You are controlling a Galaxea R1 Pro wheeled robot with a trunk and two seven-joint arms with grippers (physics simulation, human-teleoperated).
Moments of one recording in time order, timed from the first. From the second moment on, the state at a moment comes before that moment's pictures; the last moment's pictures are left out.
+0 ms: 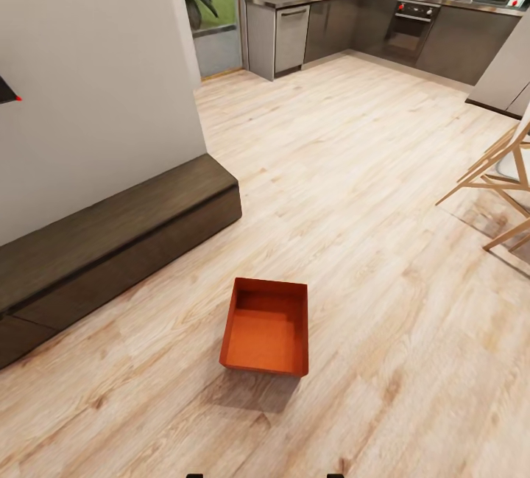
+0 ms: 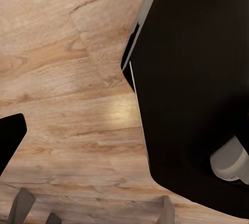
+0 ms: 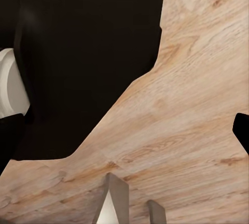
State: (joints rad) left arm -0.24 0.03 0.08 -0.01 0.31 -0.01 0.11; right arm -0.20 -0.02 0.06 0.03 0.00 -0.10 0.01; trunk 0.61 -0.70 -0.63
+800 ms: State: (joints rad) left arm -0.24 0.03 0.08 0.00 0.31 -0.01 0.11; right arm -0.20 -0.02 0.06 0.03 0.00 -0.10 0.01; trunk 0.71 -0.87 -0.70
